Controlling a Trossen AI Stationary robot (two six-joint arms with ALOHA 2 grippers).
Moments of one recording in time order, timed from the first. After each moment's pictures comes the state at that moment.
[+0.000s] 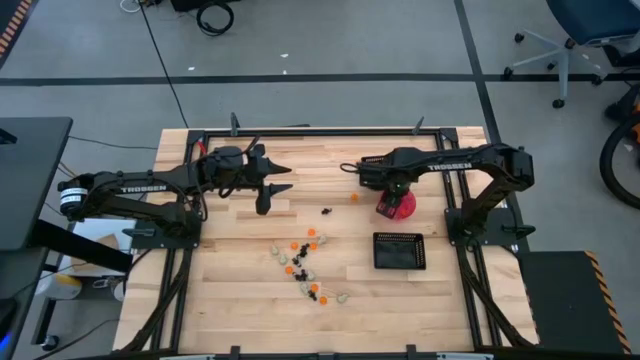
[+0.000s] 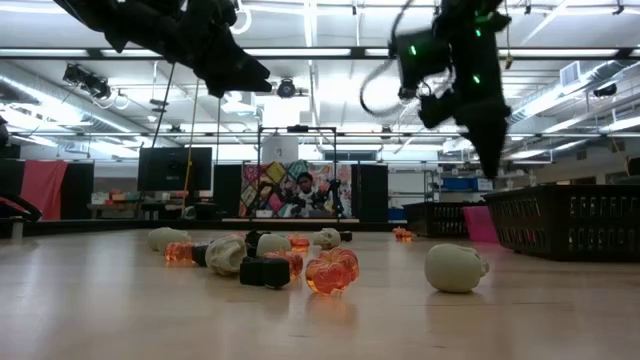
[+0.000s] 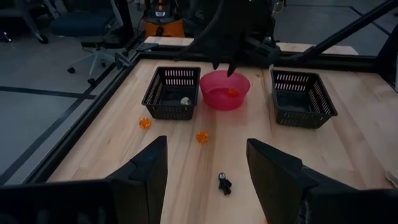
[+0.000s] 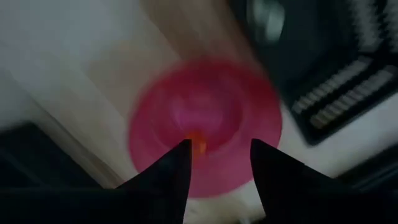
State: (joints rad) left arm 0.27 1.04 0.66 0.07 0.10 0.06; right arm -0.21 1.58 1.16 -1.21 0.16 0.34
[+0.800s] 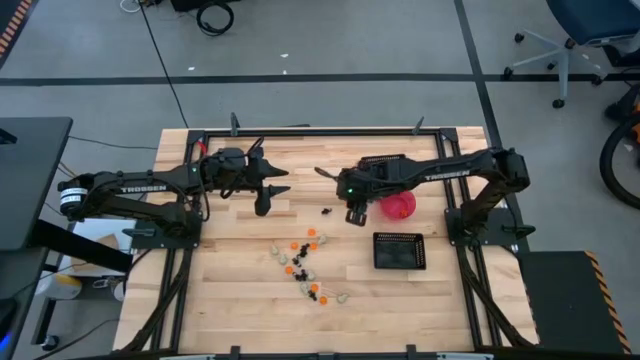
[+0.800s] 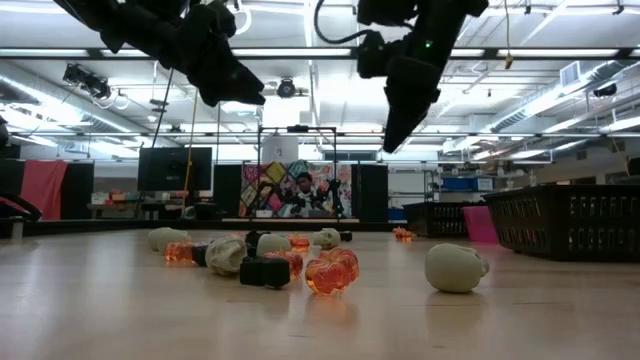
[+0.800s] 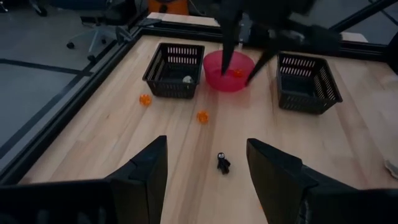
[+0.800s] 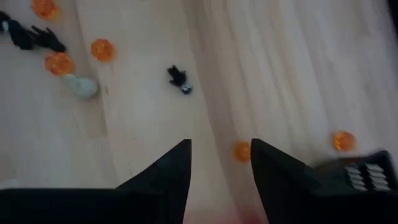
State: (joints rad) left arm 0.27 1.04 0.66 -0.02 0.08 0.01; right arm -0.05 1.64 1.27 -0.78 0.22 0.13
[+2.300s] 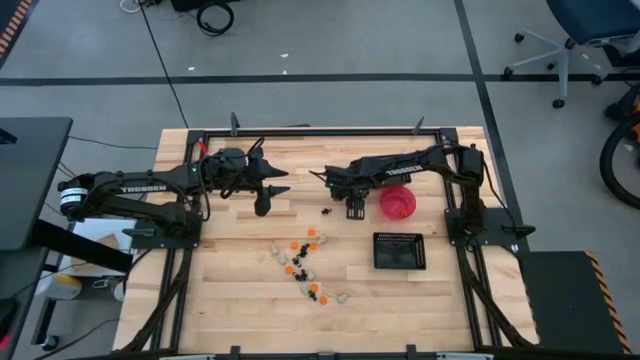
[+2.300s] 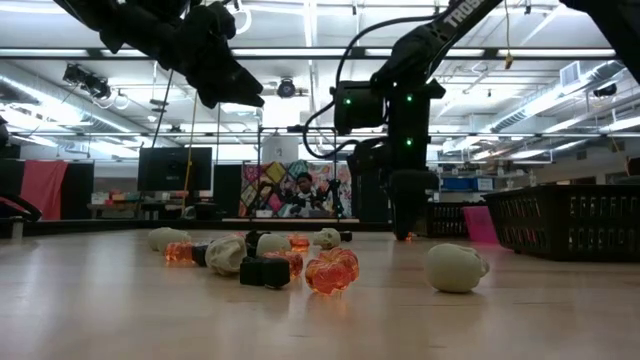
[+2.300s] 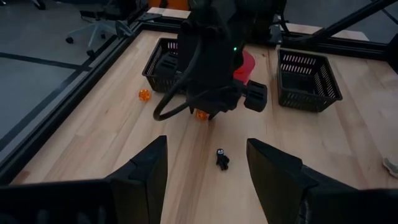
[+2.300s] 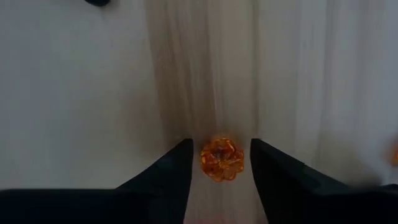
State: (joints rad) left arm 0.26 1.04 0.66 -0.03 0.08 0.00; right arm -0.24 1.96 1.28 -0.76 0.13 -0.14
